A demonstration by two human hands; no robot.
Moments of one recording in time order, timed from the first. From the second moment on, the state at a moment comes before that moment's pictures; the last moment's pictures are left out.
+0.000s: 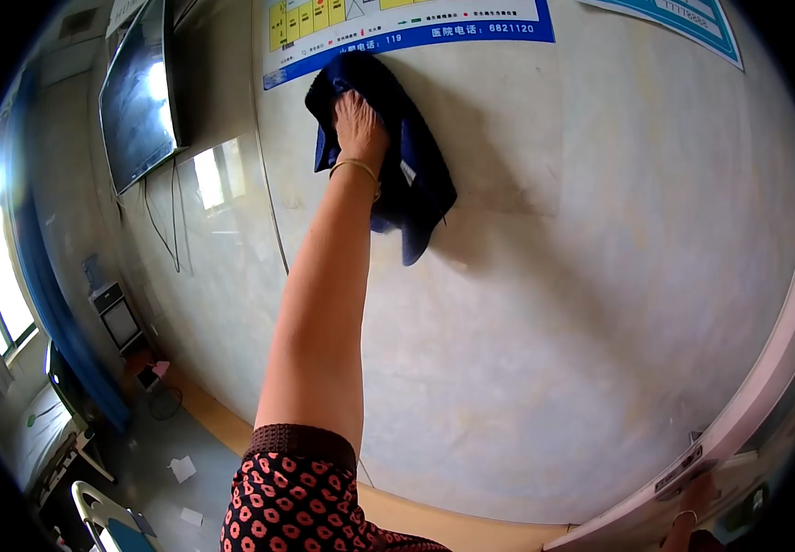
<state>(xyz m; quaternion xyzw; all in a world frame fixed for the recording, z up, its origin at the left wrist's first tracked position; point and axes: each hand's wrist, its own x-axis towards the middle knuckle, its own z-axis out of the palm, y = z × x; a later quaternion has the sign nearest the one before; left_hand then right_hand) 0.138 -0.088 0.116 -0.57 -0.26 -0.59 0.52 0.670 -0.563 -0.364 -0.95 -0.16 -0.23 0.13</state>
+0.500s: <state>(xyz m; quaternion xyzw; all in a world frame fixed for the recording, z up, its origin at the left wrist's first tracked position) 0.095 -0.115 0.120 -0.71 -0.31 -0.50 0.37 0.694 -0.571 -0.392 -0.92 -0.24 -0.25 0.18</state>
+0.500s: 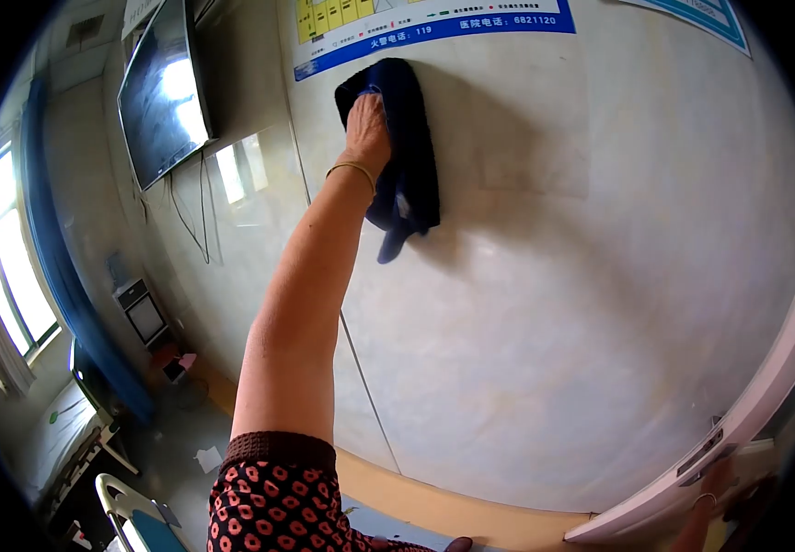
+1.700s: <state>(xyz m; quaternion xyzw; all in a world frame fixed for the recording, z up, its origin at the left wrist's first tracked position) 0.093 -0.106 0.137 -0.62 -0.28 -0.65 0.35 0.701 -0.568 -0.383 -0.95 -0.18 -0.23 0.08</state>
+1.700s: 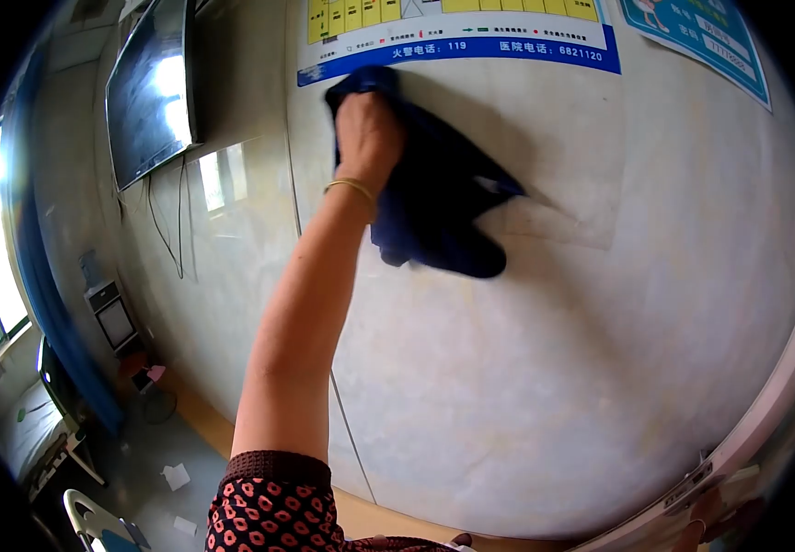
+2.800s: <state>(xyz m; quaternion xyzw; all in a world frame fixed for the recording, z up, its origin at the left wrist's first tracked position) 0.172 -0.136 0.157 -0.60 -0.17 -0.66 0.42 0.672 -0.565 -0.359 -0.96 -0.16 -0.22 0.10</state>
